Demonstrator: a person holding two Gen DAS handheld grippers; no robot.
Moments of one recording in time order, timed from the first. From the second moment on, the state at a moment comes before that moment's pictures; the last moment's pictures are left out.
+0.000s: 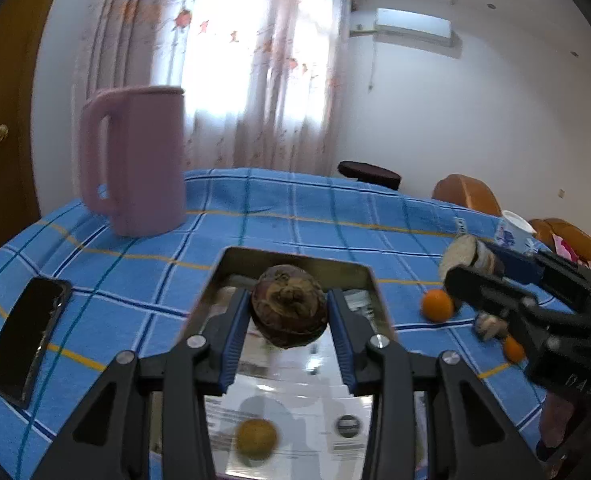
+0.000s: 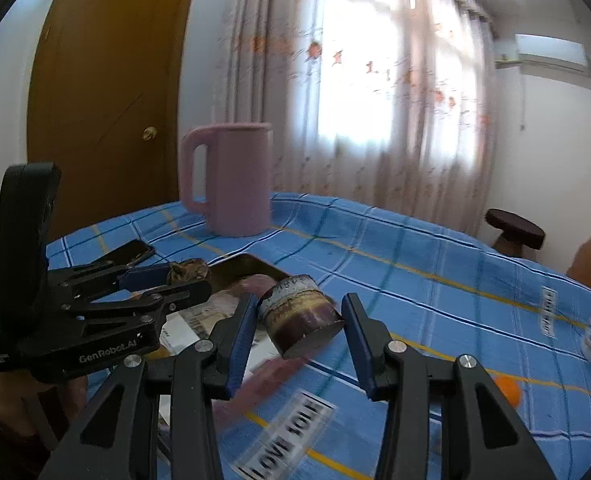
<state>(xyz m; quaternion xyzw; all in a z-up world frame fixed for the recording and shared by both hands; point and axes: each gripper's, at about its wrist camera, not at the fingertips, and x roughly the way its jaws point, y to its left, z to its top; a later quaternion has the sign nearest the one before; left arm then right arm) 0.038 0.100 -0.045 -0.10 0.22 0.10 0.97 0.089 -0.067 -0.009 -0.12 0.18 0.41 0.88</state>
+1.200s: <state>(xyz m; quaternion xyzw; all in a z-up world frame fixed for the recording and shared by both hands) 0.041 0.038 -0.031 -0.07 0.22 0.03 0.97 0.096 -0.173 -0.045 -0.16 0.27 0.27 0.91</state>
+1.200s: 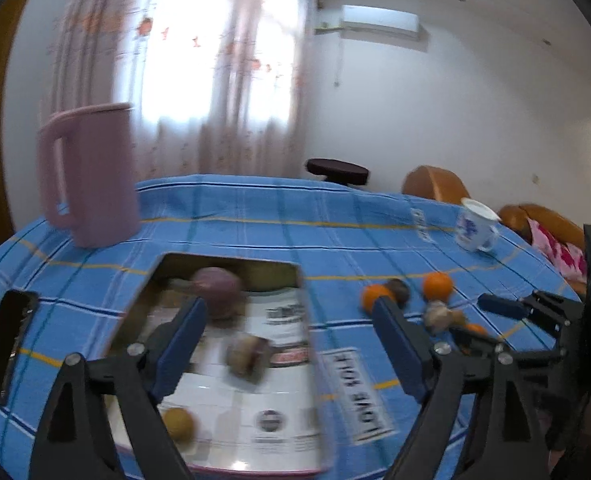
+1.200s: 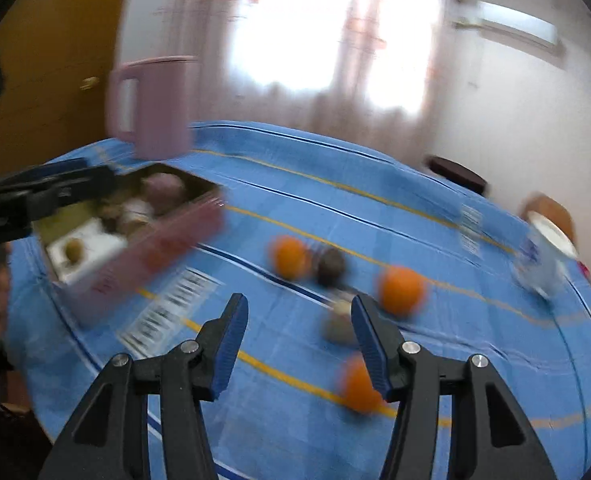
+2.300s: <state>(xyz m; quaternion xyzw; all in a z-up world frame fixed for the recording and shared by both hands) 0.119 -0.067 -0.051 -0.02 0.31 -0.06 0.95 0.151 -0.236 -0.049 -0.07 0.31 0.18 0.93</state>
